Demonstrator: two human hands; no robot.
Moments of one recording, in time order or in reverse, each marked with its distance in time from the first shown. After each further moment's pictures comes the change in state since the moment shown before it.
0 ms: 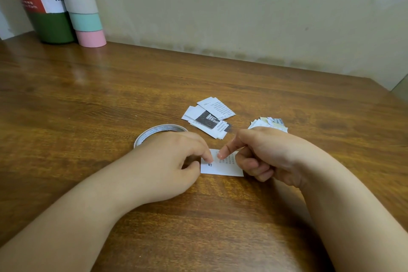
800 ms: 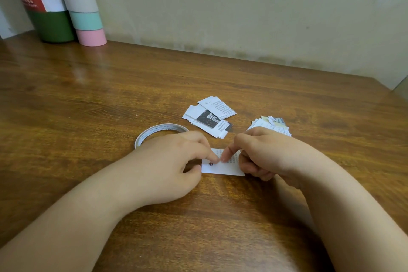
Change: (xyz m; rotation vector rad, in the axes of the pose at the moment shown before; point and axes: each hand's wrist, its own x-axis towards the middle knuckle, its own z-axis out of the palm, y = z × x) left_hand -0.002 0.003 -0.002 0.098 -0.065 0.041; right_hand -0.004 -0.002 0.006 -0.256 0.110 0.005
